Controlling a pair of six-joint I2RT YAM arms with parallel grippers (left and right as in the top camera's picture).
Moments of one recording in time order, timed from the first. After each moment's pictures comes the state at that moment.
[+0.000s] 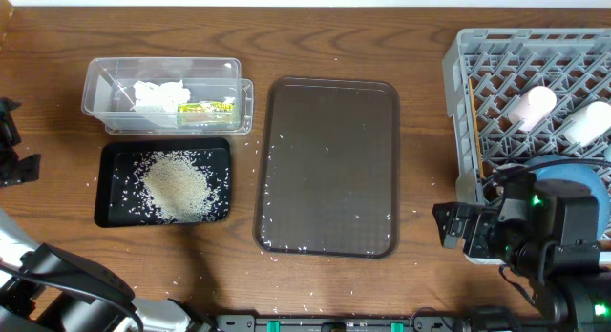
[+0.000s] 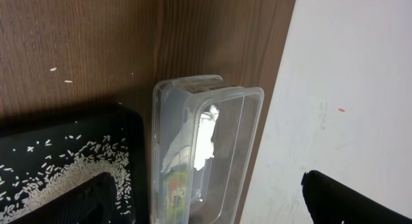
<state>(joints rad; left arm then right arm) 0.89 1.68 1.56 -0.89 0.53 -0.97 0.10 0.73 1.00 -1.18 -0.23 0.28</state>
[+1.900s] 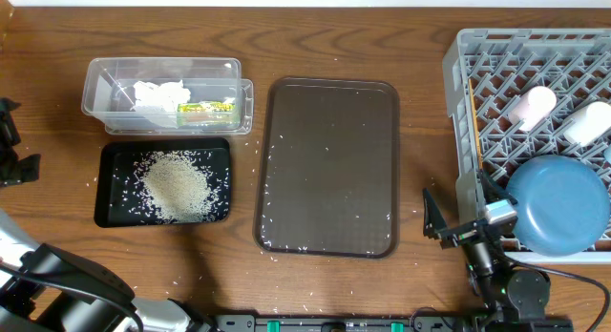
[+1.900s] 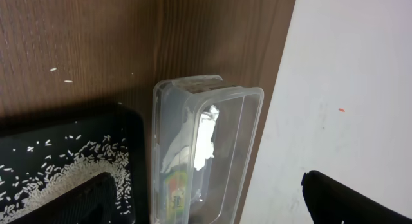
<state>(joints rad) 0.89 1.68 1.56 -0.89 0.53 -0.97 0.06 0.01 0.01 0.08 -0.25 0.05</state>
